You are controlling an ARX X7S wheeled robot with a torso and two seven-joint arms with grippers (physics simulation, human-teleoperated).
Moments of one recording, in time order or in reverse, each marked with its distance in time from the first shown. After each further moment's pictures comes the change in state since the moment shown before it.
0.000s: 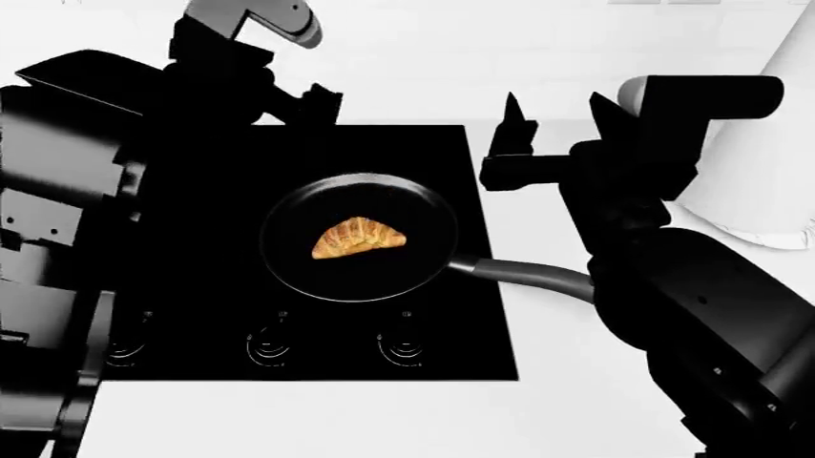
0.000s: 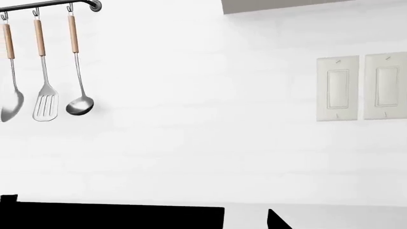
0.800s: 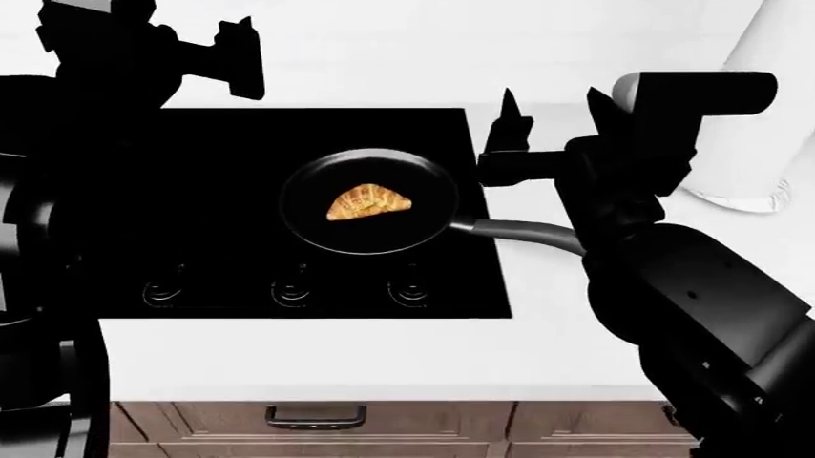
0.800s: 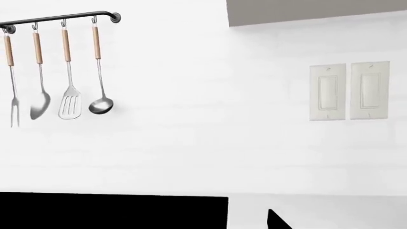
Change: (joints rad) left arm 0.169 -0.020 -0.329 0.298 -0.014 -0.009 -0.327; right arm 0.013 -0.006 -0.024 0.021 -0.021 -0.025 -0.001
